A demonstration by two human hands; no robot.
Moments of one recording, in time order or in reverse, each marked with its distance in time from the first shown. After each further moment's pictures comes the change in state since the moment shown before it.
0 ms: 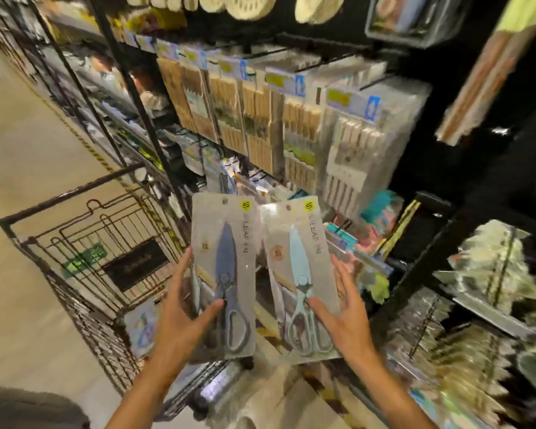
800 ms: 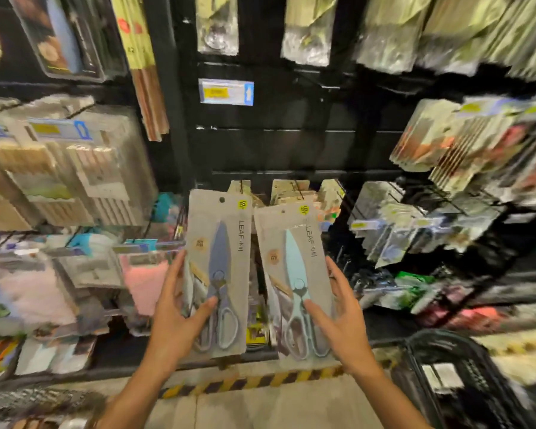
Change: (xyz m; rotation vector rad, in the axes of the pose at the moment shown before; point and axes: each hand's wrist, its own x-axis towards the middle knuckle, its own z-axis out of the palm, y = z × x) left_hand -0.102 0.093 0.161 -0.195 -0.763 0.266; right_hand -0.291 -0.087 -0.131 -0.234 0.822 0.004
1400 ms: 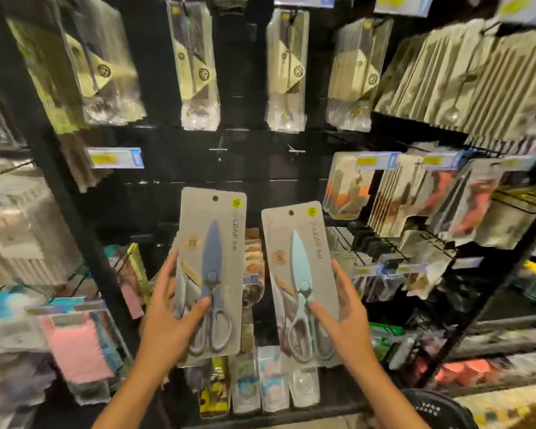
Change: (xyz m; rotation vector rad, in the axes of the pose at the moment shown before) left_hand 0.054 0.098 0.207 0.027 0.076 0.171; right_hand 0.106 0.000 -0.215 0.070 0.083 -0.123
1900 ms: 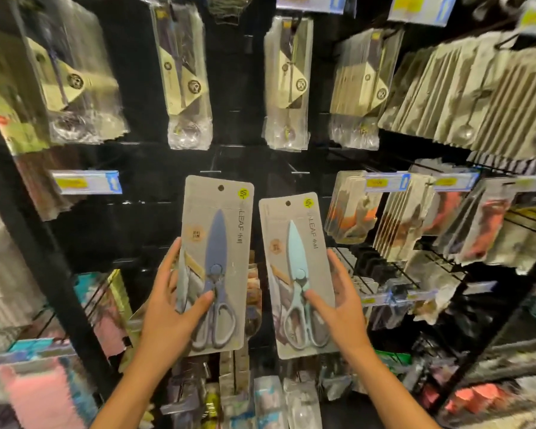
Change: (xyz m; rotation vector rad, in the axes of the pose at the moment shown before) left_hand 0.090 -0.009 0.022 -0.053 -0.059 0.074; right_hand 0.104 0.018 0.021 -0.005 0.027 -0.069
